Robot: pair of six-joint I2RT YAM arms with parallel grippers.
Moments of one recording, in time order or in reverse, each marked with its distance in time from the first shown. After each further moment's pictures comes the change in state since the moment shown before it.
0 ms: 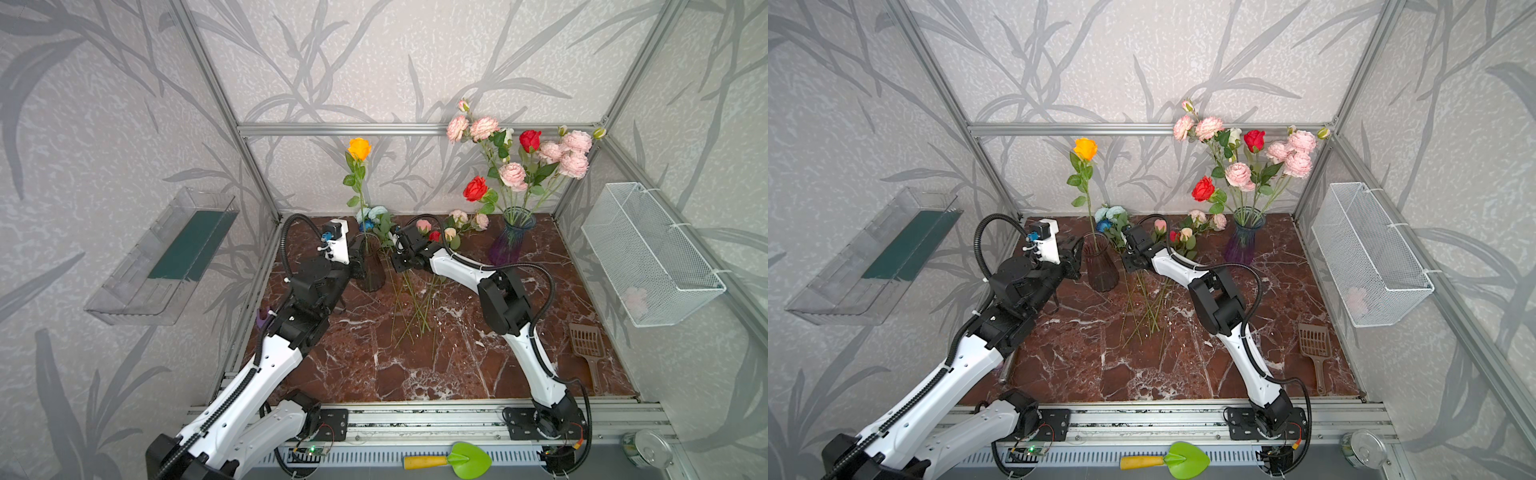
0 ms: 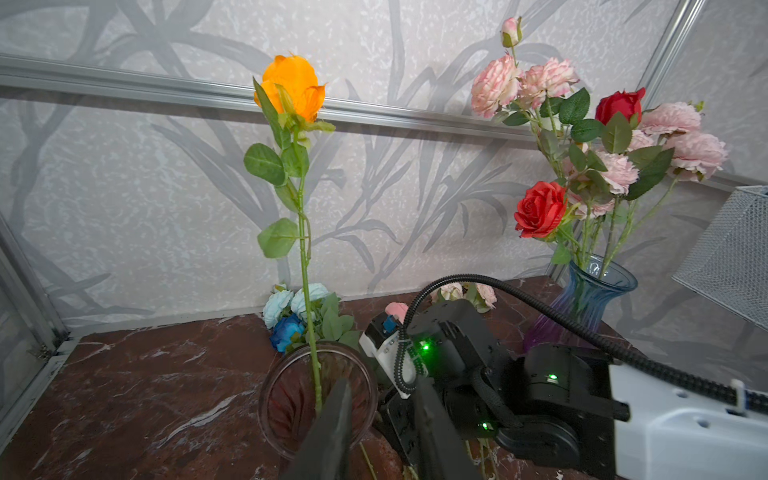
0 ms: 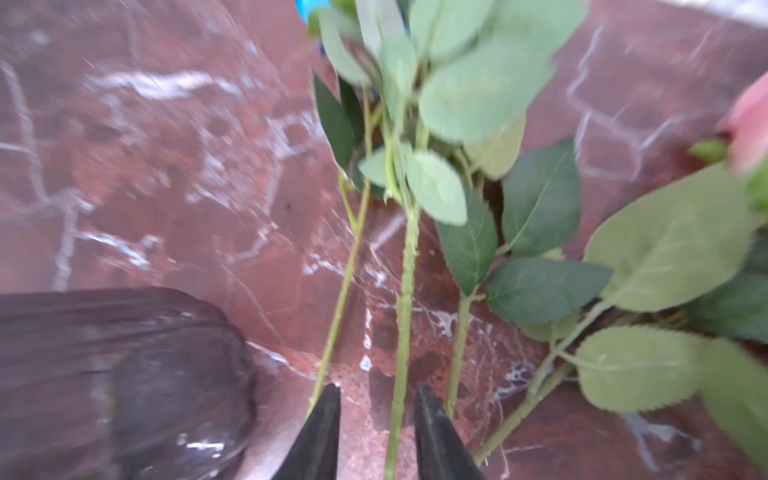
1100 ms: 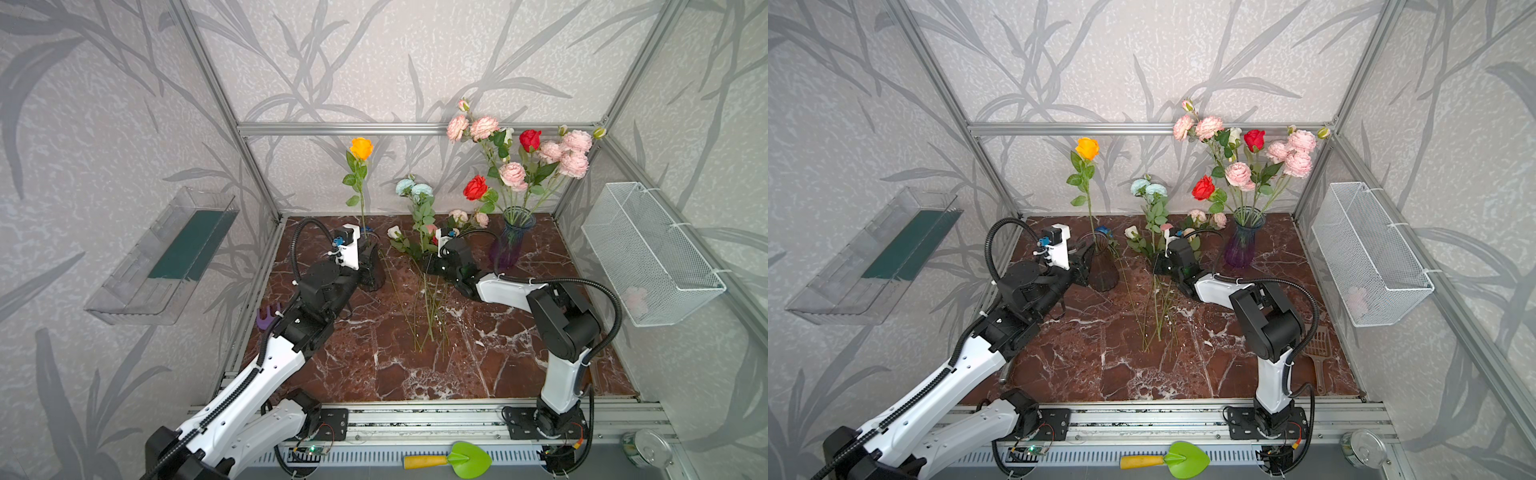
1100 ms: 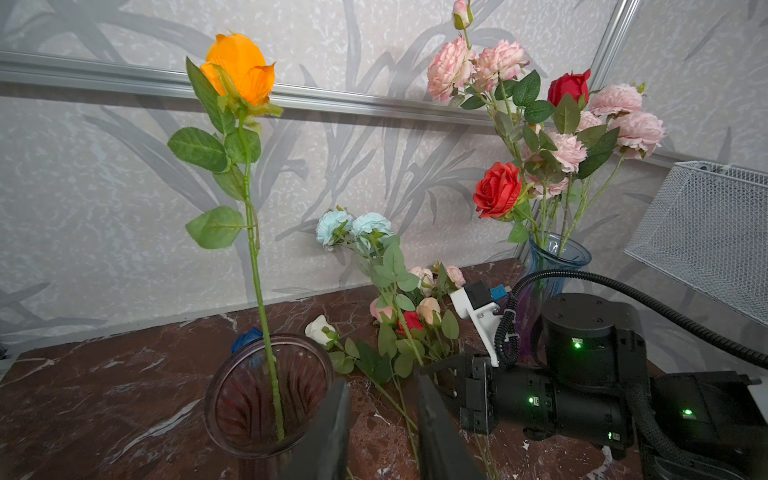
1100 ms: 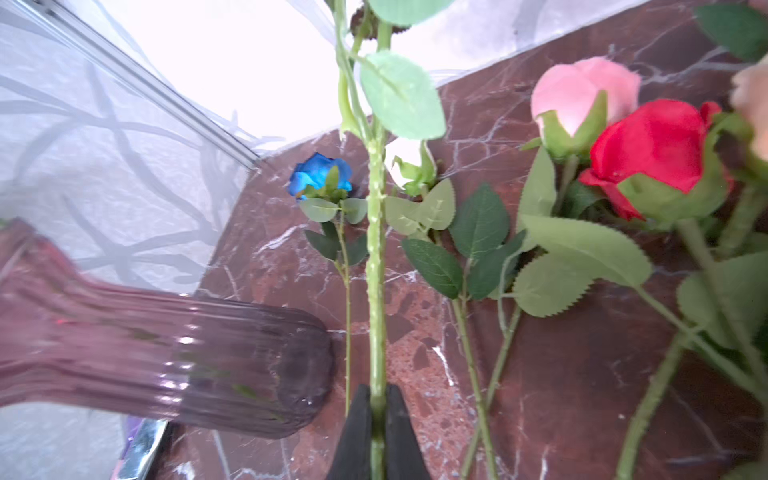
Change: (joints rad) left arm -0.075 0.003 -0.023 0.018 0.034 0.000; right arm -0.108 -0.534 -0.904 0.834 -0.148 0.487
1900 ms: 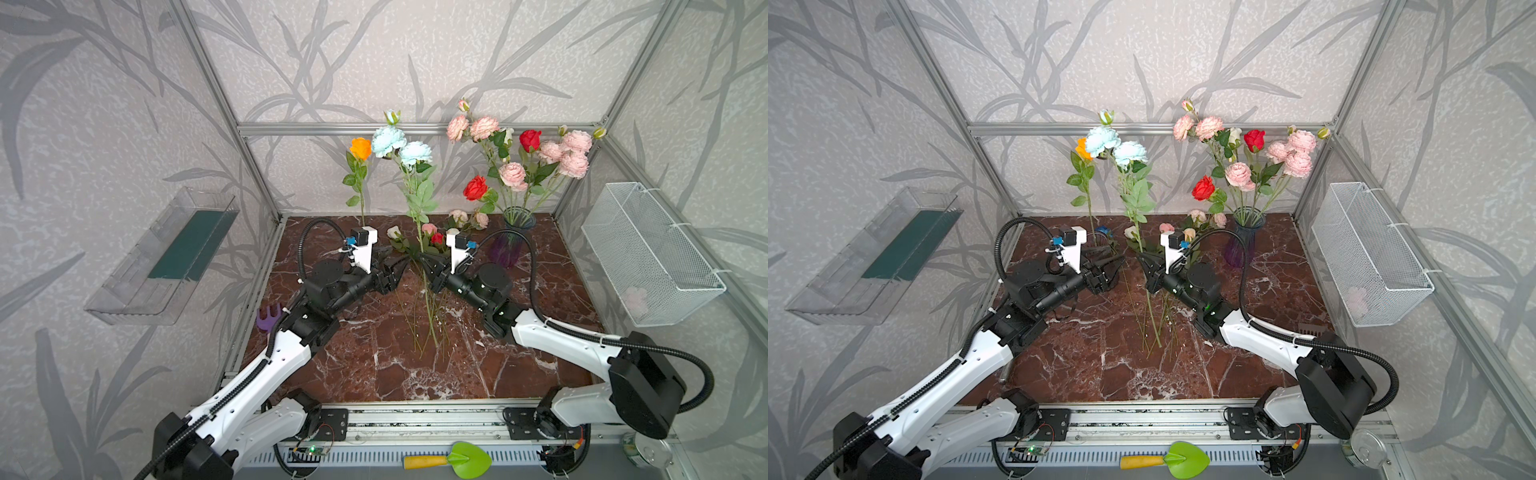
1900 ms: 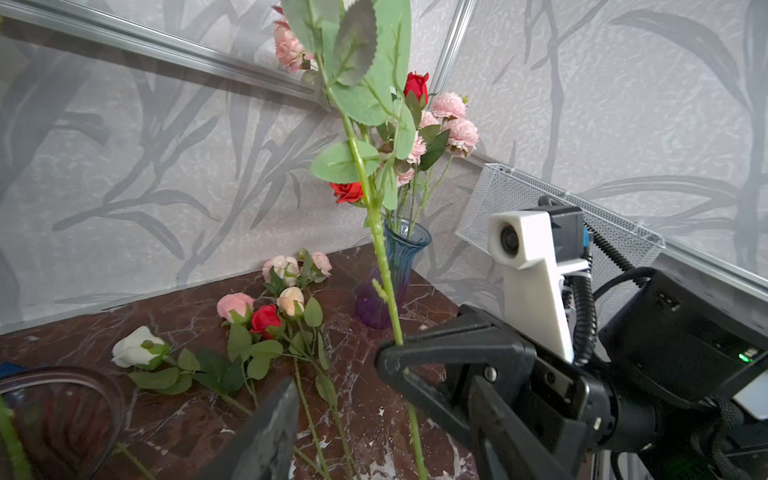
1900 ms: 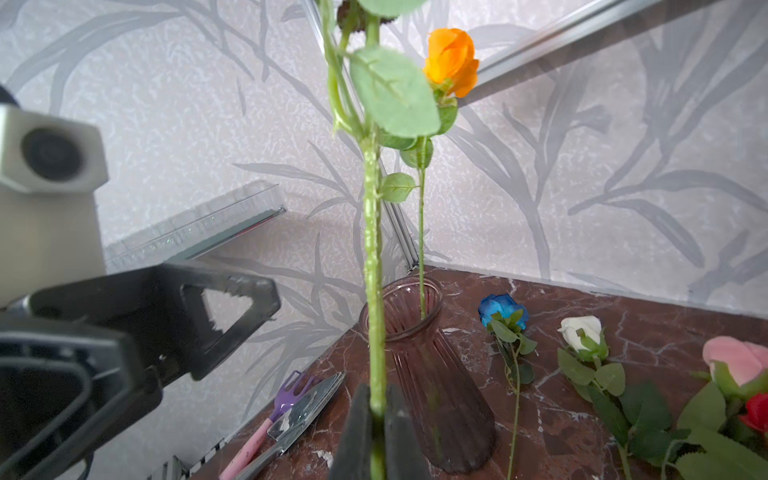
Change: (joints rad) left arm -0.006 0.055 -0.009 0.129 0.412 -0.191; right arm 0.219 -0.533 -0.308 0.281 0.053 -0.267
